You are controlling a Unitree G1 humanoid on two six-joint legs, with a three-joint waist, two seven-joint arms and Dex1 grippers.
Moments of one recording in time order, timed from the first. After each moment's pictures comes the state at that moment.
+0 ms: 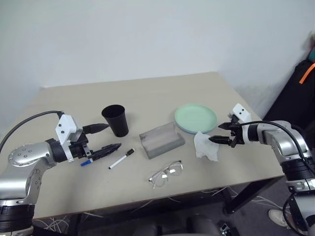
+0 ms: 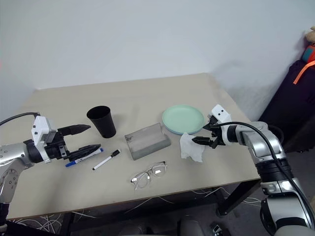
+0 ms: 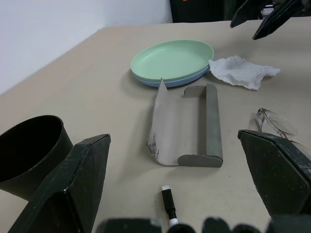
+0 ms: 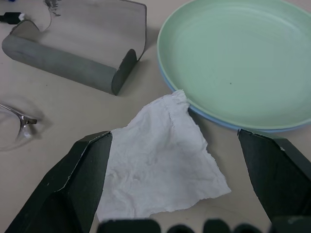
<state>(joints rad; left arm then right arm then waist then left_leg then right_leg) -0.06 0.84 0.29 -0.12 -0.52 0.32 -1.09 -0.58 -0.67 0.14 0.17 0.20 0.72 1.01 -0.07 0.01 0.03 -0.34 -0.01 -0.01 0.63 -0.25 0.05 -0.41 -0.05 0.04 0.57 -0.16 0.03</state>
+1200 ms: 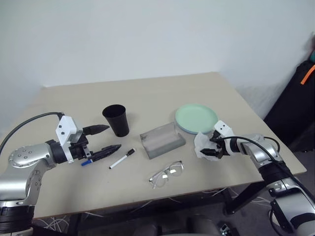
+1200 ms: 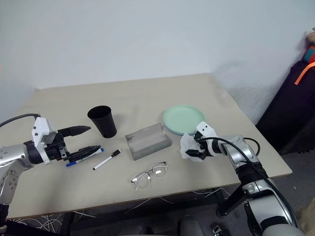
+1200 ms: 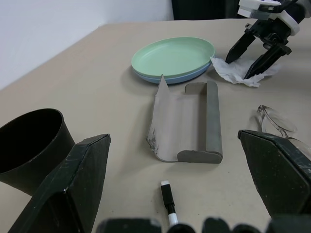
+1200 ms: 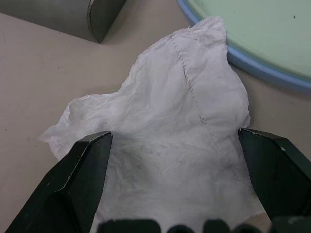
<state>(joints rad) -0.05 0.84 0.29 -0.12 -0.52 0.32 -1.09 -0.57 -0.53 0.27 0.40 0.07 0.59 0.92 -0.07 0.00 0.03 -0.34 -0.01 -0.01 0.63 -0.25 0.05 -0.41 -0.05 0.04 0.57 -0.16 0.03</state>
